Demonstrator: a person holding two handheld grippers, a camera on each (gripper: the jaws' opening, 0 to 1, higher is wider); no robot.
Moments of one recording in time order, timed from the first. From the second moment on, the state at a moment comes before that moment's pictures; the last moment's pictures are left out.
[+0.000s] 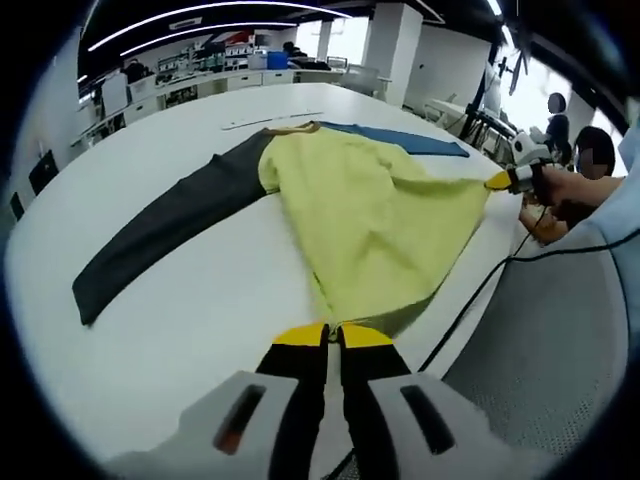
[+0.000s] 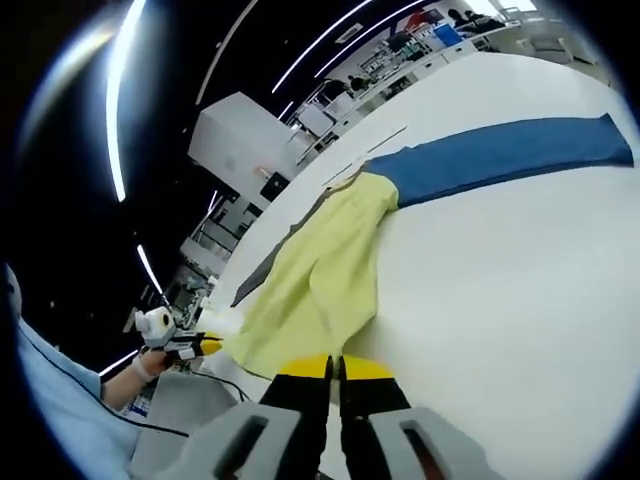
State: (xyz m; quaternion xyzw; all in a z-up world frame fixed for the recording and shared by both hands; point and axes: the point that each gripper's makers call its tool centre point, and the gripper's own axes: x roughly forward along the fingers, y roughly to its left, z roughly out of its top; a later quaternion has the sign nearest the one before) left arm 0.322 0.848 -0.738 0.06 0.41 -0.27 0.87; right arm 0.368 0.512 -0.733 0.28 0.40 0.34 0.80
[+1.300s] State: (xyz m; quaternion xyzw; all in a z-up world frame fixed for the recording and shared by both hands) left arm 0.305 0.810 -0.764 0.14 0.41 -0.33 0.84; right arm 0.367 0.457 -0.767 0.26 0.42 0.24 0.84
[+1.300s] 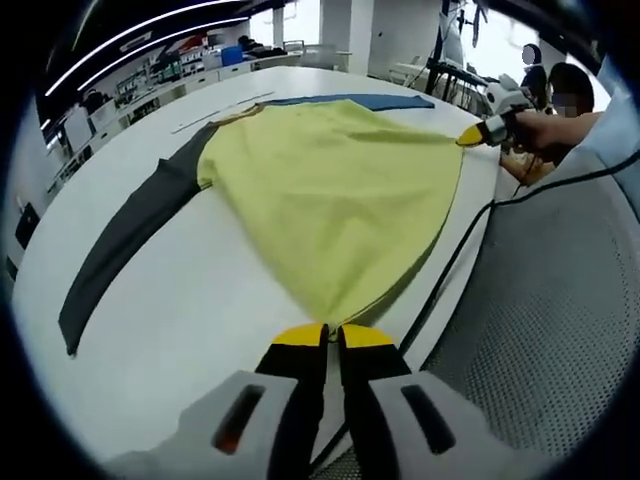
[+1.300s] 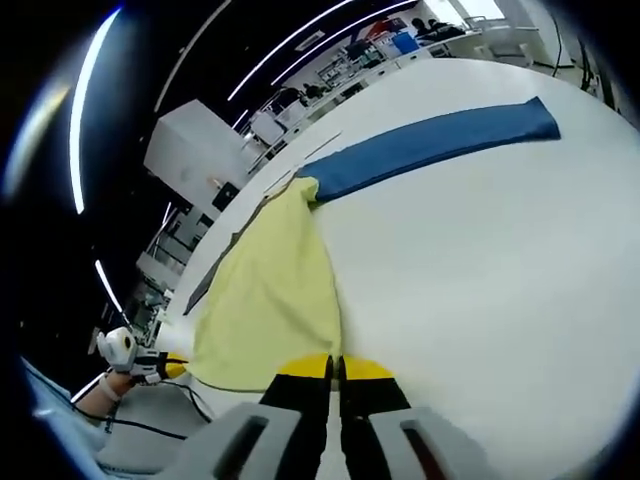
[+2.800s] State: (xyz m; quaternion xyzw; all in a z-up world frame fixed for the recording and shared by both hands) left arm 0.295 0.827 -0.768 0.20 0.41 -0.30 0.84; right arm 0.338 0.465 -0.771 0.27 0.46 0.26 0.81
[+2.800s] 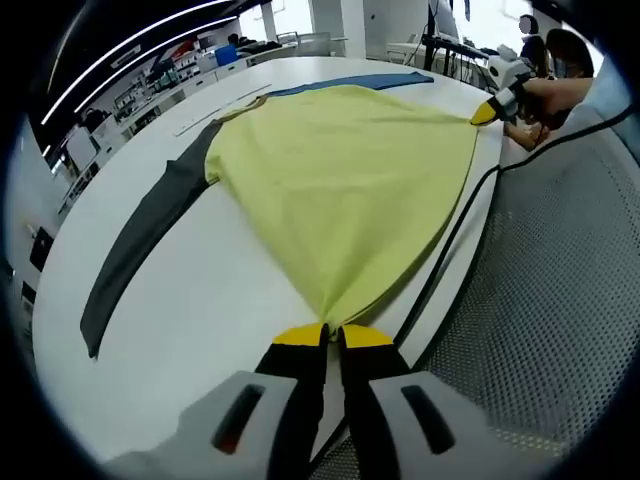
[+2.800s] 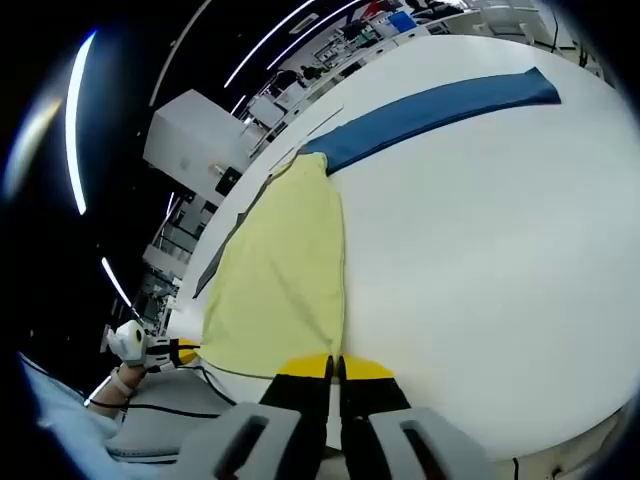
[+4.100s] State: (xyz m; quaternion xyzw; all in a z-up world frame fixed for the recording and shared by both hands) left arm 0.340 0.849 -0.723 0.00 0.33 -0.25 0.91; right arm 0.386 0.438 -0.726 0.18 0.33 0.29 0.88
